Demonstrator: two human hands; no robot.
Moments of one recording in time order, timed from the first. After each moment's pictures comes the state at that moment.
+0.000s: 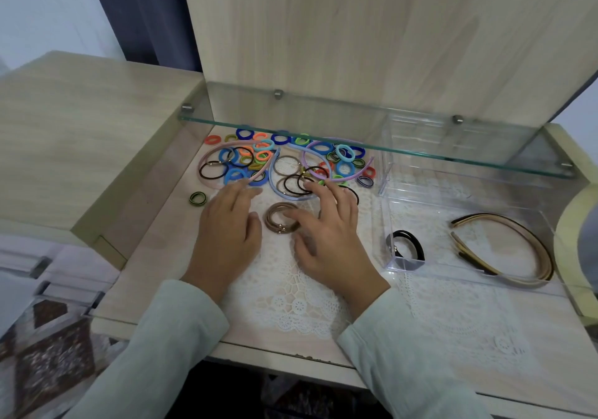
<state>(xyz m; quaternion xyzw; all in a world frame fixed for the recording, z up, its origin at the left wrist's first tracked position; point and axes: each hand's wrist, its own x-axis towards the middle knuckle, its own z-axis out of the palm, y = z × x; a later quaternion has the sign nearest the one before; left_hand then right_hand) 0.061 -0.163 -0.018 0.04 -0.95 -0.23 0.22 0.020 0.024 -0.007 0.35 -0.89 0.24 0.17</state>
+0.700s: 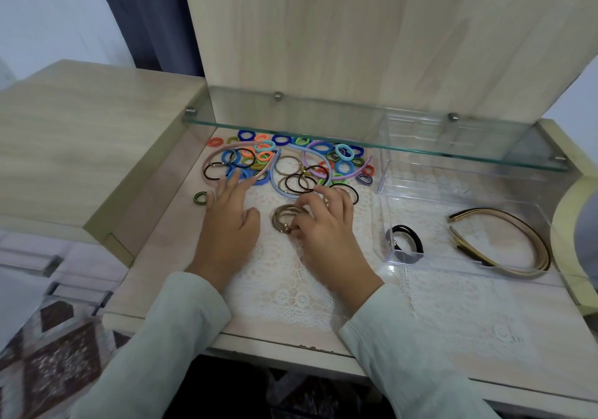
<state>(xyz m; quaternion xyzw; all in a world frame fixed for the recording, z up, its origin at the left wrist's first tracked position) 0.060 -0.158 -0.005 0.10 -0.91 -0.36 0.15 0.022 0.015 -0.014 0.35 -0.89 0.20 0.24</state>
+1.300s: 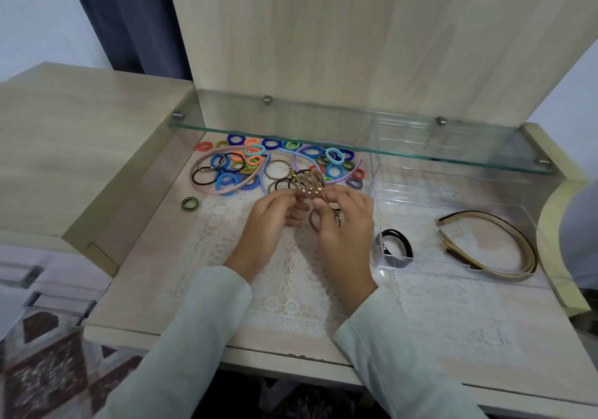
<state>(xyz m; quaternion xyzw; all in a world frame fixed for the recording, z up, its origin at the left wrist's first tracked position) 0.033 -0.093 0.020 0.14 -0.66 -0.74 0.06 0.019 0.024 0.004 0.13 -0.79 0.54 0.28</state>
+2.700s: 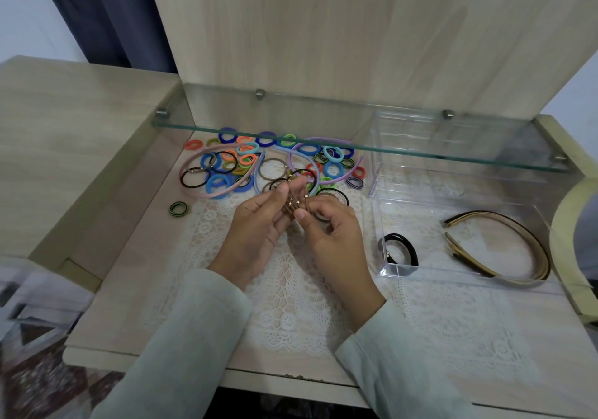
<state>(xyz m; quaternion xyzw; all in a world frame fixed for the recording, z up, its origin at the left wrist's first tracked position) 0.029 -0.100 0.016 0.06 -0.46 -0.89 0.02 0.011 0.020 -0.004 0.16 -0.77 0.61 0.09</state>
